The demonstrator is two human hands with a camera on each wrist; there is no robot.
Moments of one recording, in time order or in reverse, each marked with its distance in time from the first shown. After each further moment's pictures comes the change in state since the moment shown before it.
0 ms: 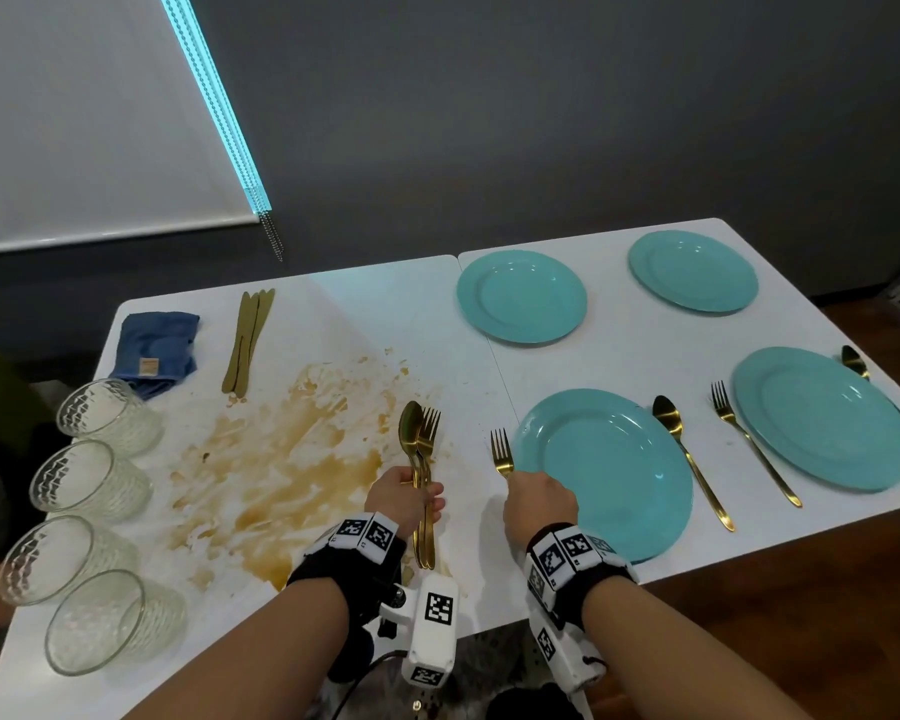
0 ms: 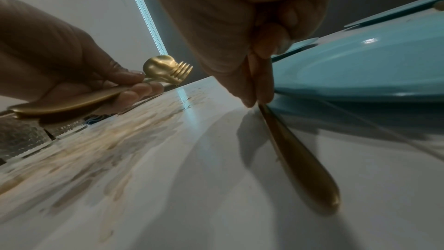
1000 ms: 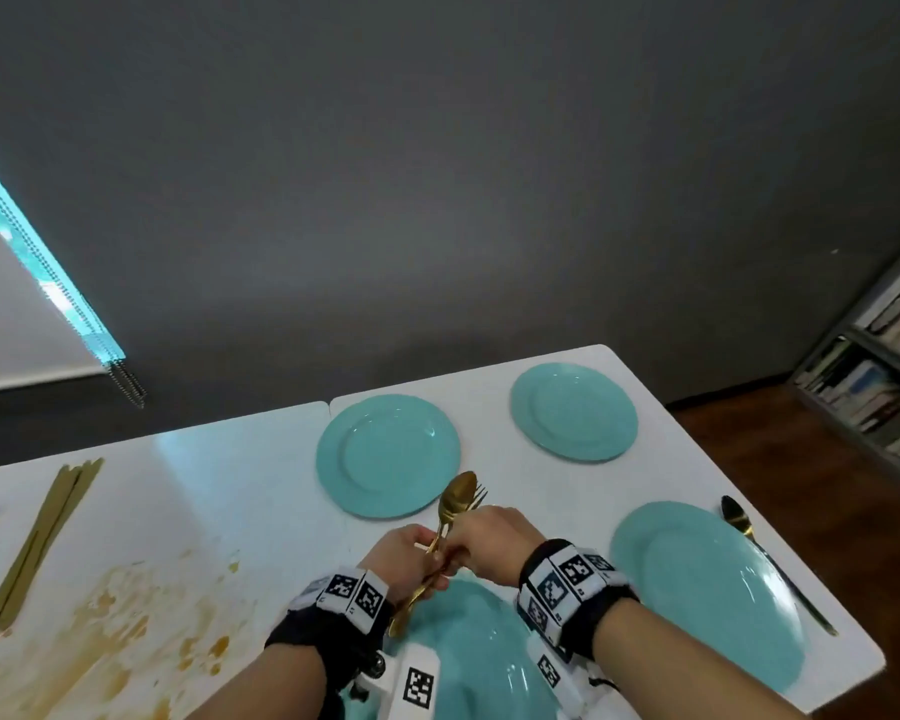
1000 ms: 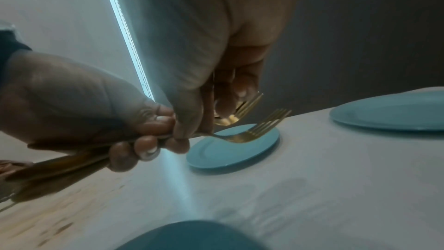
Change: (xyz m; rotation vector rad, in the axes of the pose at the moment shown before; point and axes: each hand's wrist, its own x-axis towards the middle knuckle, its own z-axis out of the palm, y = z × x) left_hand 0.031 0.143 0.208 0.431 -0.333 0.128; right_hand 0.140 0.158 -0.154 0.006 -0.059 -0.561
